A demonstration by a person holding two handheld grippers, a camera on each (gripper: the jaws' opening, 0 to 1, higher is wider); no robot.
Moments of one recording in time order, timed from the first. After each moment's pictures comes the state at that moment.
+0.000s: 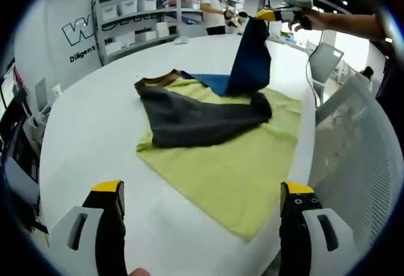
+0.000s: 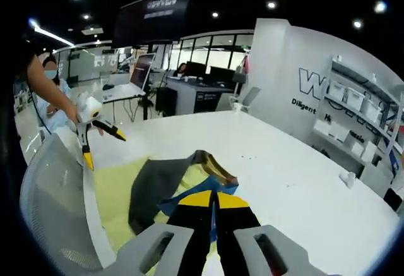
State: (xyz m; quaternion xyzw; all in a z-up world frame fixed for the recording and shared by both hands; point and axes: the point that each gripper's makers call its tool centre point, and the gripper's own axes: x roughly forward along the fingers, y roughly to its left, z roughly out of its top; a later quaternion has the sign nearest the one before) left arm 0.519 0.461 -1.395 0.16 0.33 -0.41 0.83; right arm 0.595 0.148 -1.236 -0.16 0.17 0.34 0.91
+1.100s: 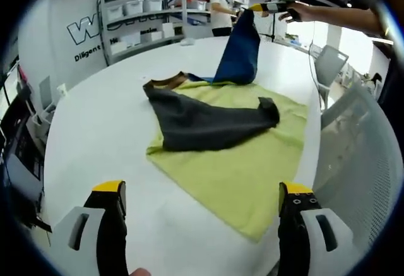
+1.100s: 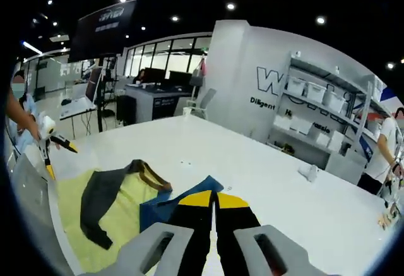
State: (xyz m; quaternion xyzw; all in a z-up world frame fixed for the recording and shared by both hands) left arm 0.534 0.468 -1.388 0.16 0.33 -0.40 0.84; right arm 0.675 0.034 -1.190 -0.14 0.15 0.21 0.96
